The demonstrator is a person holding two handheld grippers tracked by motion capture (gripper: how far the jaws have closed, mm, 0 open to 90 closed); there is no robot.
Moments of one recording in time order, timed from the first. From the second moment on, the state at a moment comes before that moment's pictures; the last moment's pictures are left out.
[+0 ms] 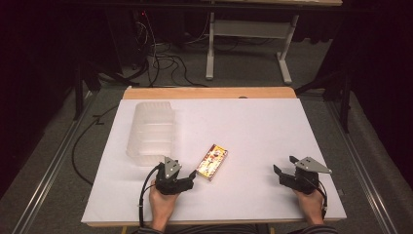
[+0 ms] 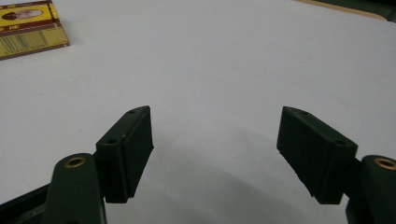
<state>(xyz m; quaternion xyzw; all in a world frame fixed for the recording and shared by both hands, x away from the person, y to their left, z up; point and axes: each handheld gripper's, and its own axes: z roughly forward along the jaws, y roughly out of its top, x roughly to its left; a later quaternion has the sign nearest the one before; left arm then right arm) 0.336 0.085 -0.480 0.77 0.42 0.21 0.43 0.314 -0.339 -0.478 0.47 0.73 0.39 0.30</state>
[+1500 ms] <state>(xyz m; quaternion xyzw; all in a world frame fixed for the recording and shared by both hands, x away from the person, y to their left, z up) 0.371 0.028 -0.440 0.83 0.38 0.13 0.40 0.314 -0.339 -0.478 0.48 0.73 0.39 0.30</state>
